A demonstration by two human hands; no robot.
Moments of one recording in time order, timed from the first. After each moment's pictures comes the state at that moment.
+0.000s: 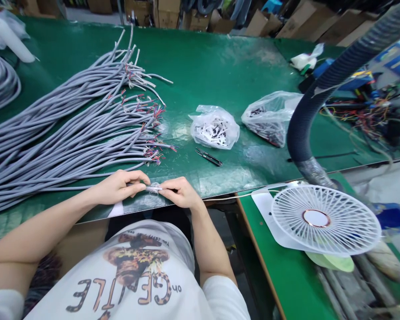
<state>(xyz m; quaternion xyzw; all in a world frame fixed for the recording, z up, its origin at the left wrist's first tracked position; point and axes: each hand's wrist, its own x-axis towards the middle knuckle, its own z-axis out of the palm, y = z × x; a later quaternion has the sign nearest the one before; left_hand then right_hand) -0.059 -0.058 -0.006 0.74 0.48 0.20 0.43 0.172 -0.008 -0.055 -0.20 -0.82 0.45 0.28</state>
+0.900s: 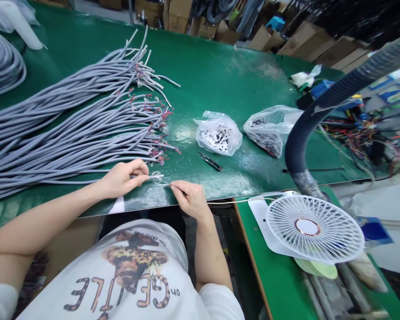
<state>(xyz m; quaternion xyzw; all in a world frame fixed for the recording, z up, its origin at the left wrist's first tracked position) -0.060 -0.058 -0.017 0.72 0.53 0.28 0.35 0.183 -0.029 -0.040 -0.35 -0.85 0.25 0.29</state>
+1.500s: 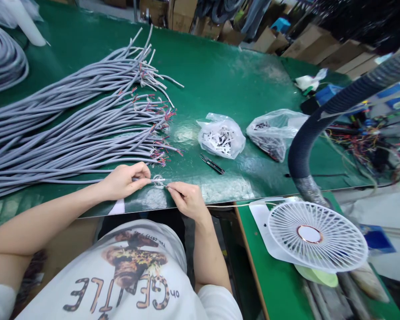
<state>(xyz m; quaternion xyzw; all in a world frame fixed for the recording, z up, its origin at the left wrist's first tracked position) -0.060 -0.057 -0.016 0.73 0.53 0.25 0.34 0.175 -0.023 -0.040 -0.32 -0.87 0.27 0.26</state>
